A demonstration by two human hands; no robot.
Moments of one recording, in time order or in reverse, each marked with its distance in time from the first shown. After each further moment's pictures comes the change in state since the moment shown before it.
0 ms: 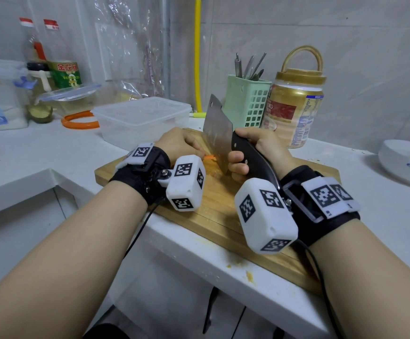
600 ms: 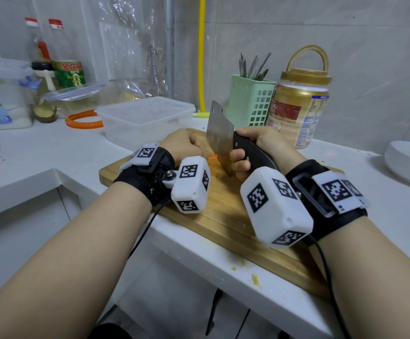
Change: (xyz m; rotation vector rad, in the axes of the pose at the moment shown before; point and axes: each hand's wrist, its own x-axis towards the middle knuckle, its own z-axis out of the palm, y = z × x) left_hand 0.000 0.004 0.001 0.049 -0.006 -0.049; right_hand 0.005 -0.008 0.002 0.002 0.037 0.093
